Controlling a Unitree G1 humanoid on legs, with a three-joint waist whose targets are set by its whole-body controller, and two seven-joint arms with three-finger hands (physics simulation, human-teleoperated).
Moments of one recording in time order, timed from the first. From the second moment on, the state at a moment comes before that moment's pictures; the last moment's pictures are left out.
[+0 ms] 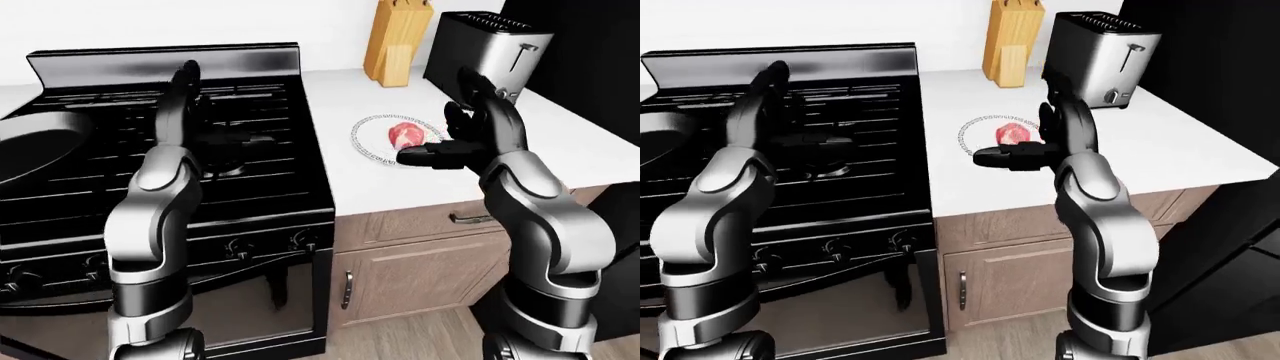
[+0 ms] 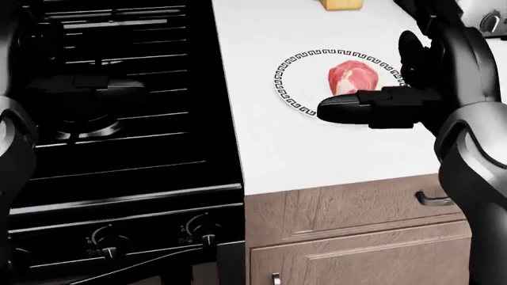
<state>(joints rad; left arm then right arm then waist) -0.70 0.29 0.18 -0.18 -0.22 0.82 0.10 -0.65 -0.27 -0.20 -0.39 0.25 1.01 -0.10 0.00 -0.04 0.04</state>
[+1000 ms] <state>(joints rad) -0.71 0.30 0.20 -0.17 -0.22 0.83 0.10 -0.67 -0.27 -0.19 -0.39 0.23 1.00 -0.10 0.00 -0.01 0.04</state>
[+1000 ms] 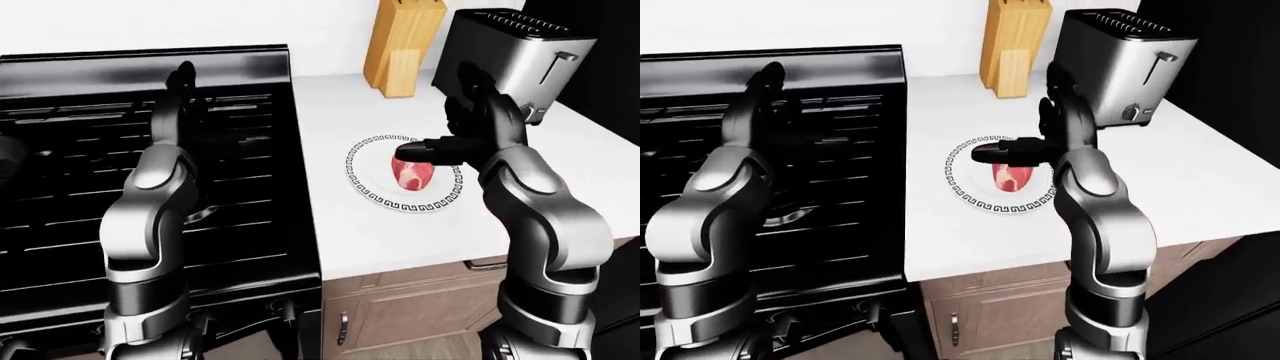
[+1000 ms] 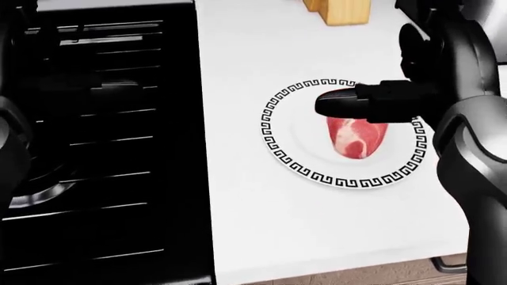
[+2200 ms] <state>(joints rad) -0.69 0.28 0.18 -0.11 -0.19 0.77 0.08 -0.64 -0.25 -0.14 -0.06 -0.04 0.67 0.09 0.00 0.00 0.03</state>
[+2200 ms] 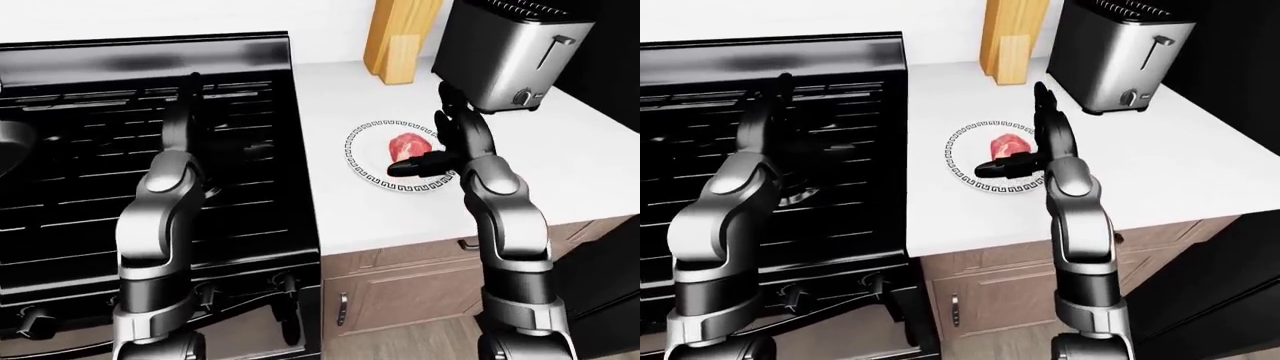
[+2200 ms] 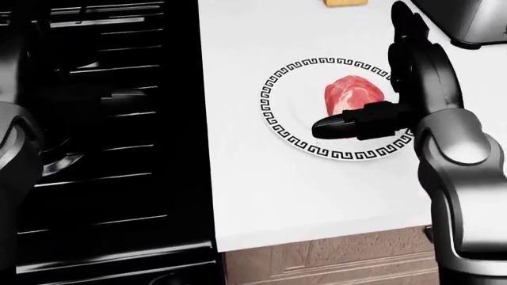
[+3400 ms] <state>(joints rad) -0.69 0.28 0.19 -0.11 -0.19 0.77 0.09 -0.68 -0.26 -0.14 0.24 -0.07 0.48 0.06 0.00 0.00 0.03</state>
